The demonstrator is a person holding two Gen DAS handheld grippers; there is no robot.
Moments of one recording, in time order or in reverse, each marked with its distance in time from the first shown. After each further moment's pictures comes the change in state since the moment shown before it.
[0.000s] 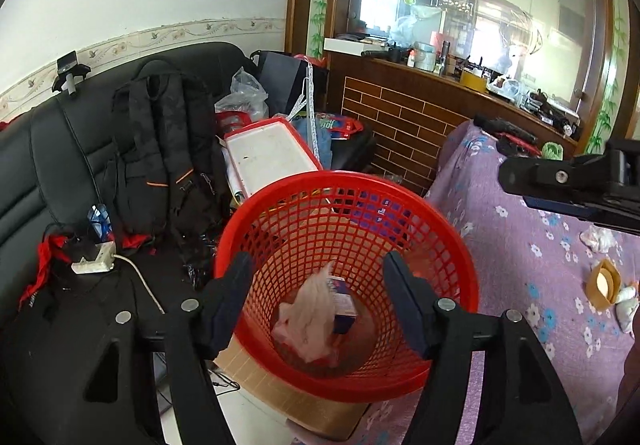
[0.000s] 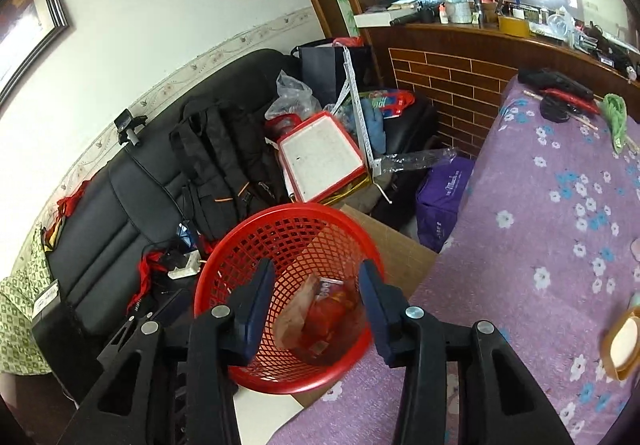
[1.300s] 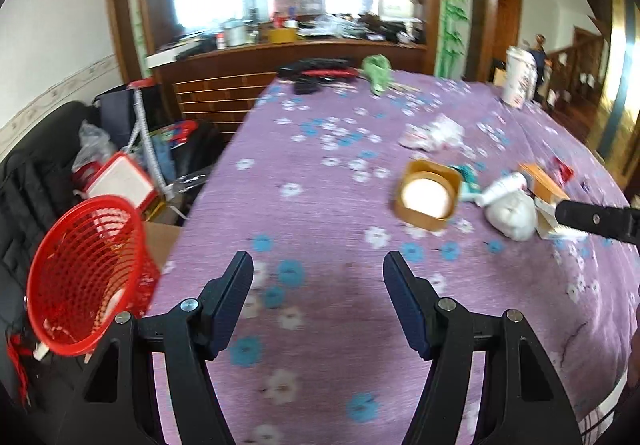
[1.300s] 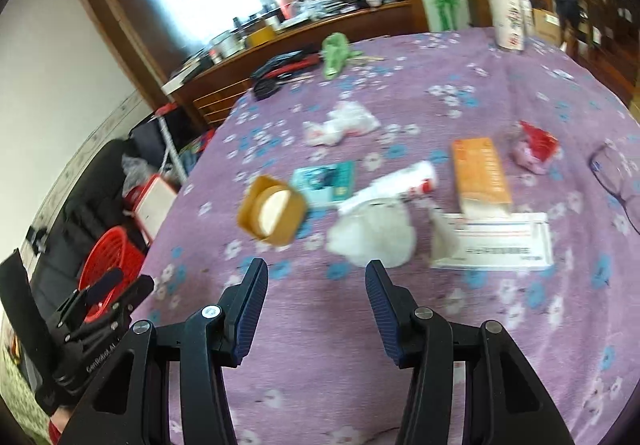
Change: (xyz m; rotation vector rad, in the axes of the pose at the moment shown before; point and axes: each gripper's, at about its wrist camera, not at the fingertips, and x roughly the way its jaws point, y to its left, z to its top) left arm -0.047 -0.254 -0.060 0.429 0.092 -0.315; right arm -0.231 -0.250 -0.163 0.452 -0.143 -0.367
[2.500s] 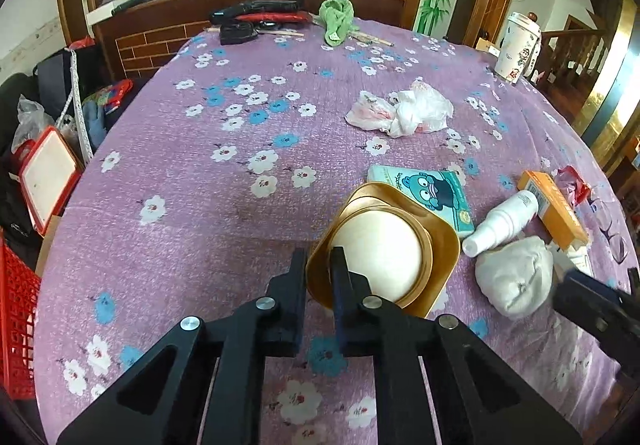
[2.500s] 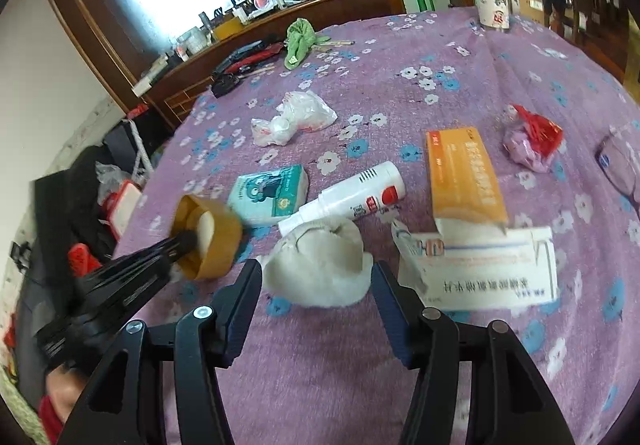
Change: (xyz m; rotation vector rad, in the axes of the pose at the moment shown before) left arm 0.120 -0.058 0.048 -0.035 0.178 -0.127; right arm 0.052 -0.033 0.021 0.023 0.039 -0.068
